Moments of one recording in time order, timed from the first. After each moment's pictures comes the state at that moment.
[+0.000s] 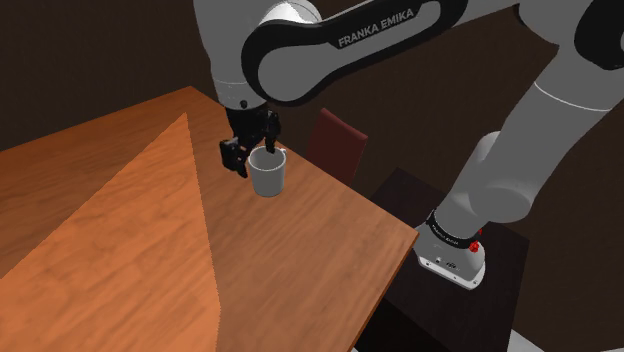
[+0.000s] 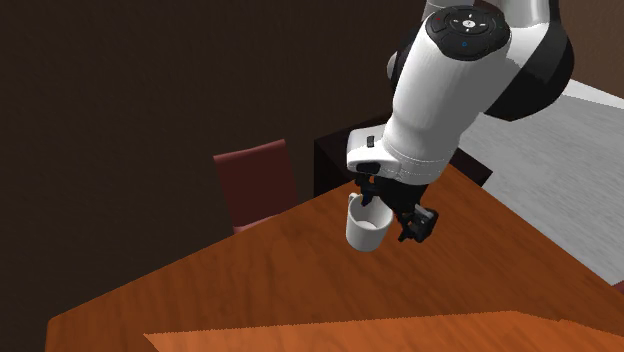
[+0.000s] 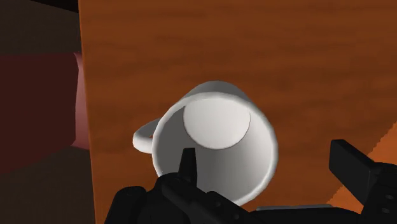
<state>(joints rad) 0.19 0.01 0.47 -1.99 -0.03 1.94 0.55</state>
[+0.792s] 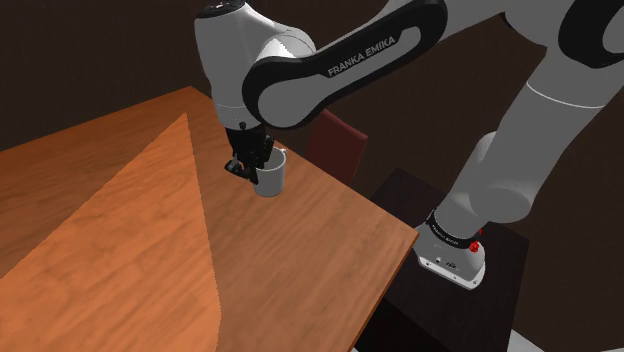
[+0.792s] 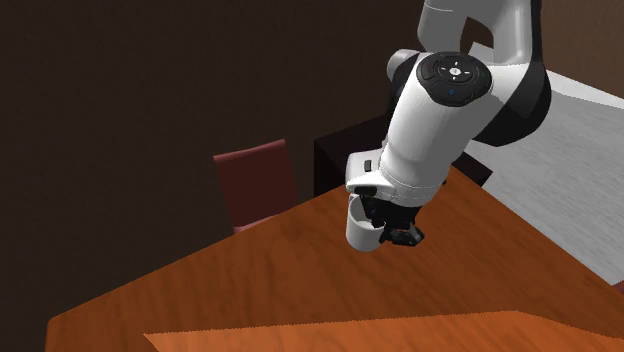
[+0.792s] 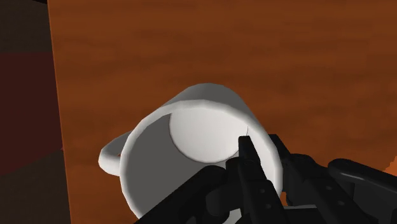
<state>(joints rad) 0.20 0.06 0.48 -2.04 -0.05 2.03 0.57</state>
